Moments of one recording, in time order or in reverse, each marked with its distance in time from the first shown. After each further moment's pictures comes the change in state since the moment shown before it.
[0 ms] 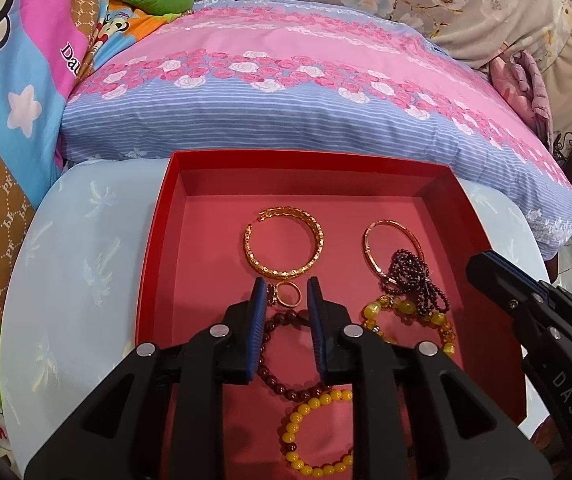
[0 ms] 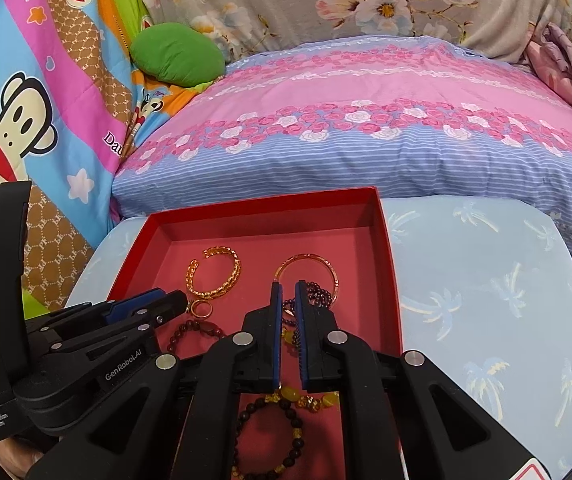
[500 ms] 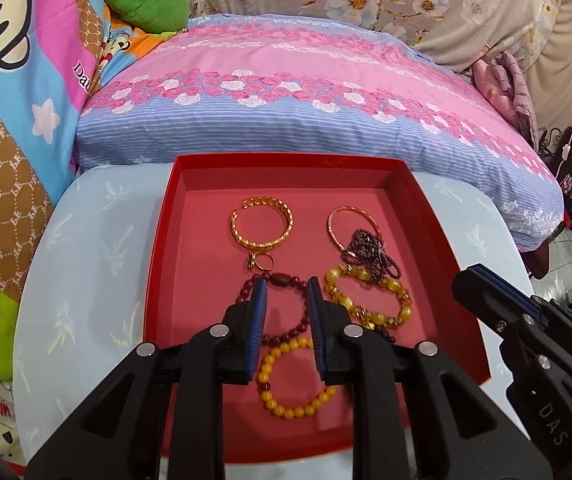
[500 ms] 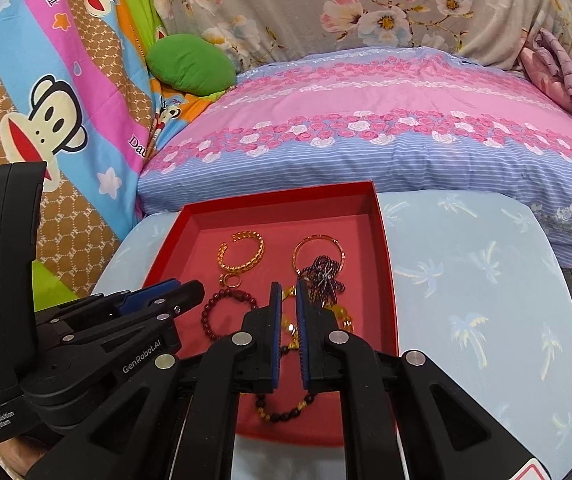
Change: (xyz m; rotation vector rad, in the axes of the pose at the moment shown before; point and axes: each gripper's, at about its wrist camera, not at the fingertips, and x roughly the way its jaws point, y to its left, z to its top) left arm -0.053 -0.019 -0.025 0.022 -0.040 -0.010; right arm -0.060 0.012 -0.026 -0.002 -0.031 0.018
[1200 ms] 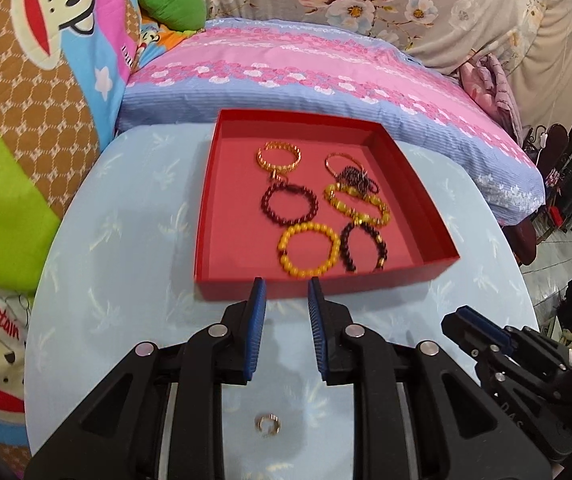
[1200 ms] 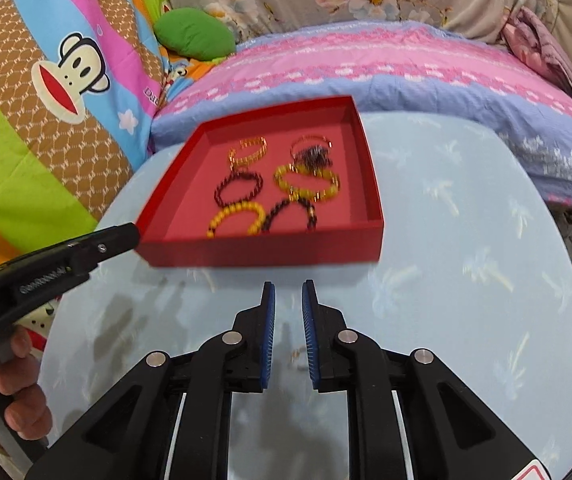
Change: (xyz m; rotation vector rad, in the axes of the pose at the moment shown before) left arm -0.082 0.015 -0.095 -0.024 -0.019 -0.015; right arm -0.057 0.004 -0.110 0.006 0.092 -0.026
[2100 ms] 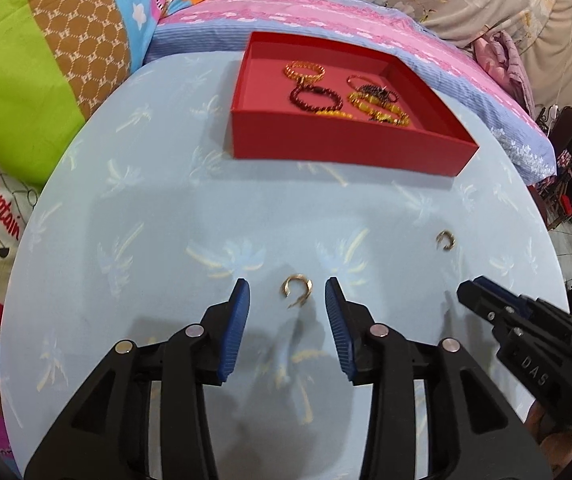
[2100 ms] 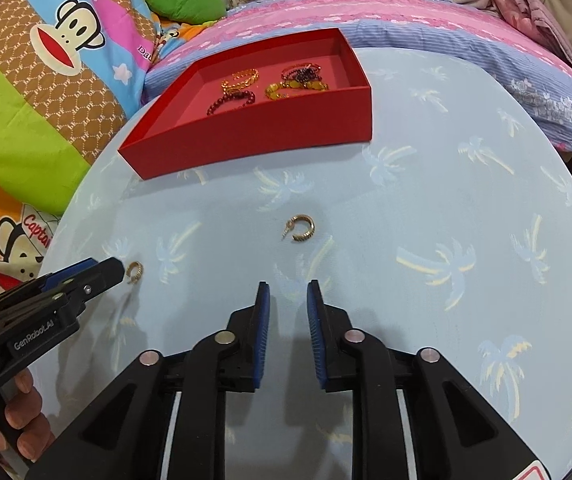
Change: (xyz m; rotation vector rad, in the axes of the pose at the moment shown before) left arm -0.004 0.016 -0.102 -0.032 0.084 0.050; right arm 0.004 -0.001 -0.076 0.020 0.099 -0.026
